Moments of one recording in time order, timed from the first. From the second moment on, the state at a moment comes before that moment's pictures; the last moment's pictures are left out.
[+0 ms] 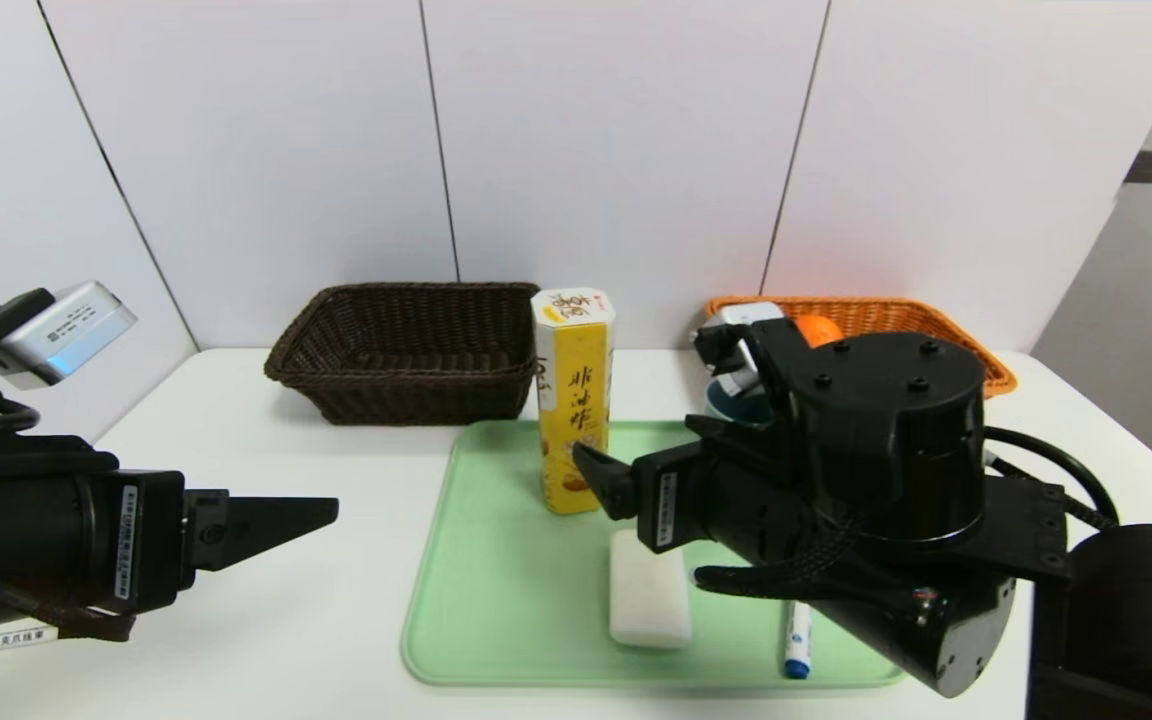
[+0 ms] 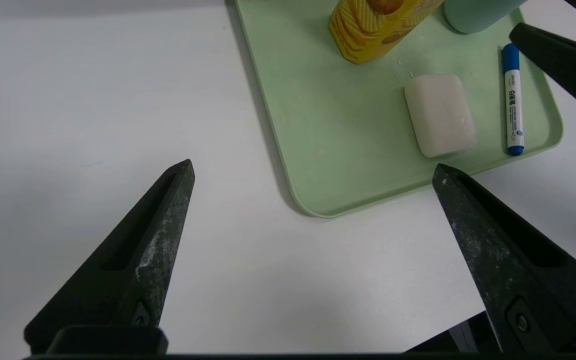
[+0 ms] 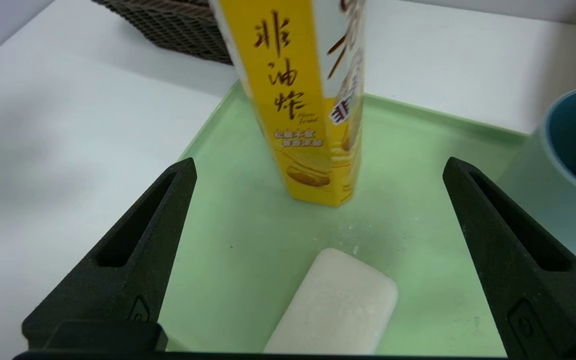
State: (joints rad) left arm -0.46 1.13 -0.87 0.29 -0.06 -0.34; right arm 0.91 1.70 -0.83 -0.57 -0.38 0.26
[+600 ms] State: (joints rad) left arm -0.46 1.13 -0.85 0.29 -0.06 -0.34; right arm 0.97 1.82 -0.85 -0.62 -0.41 0.26
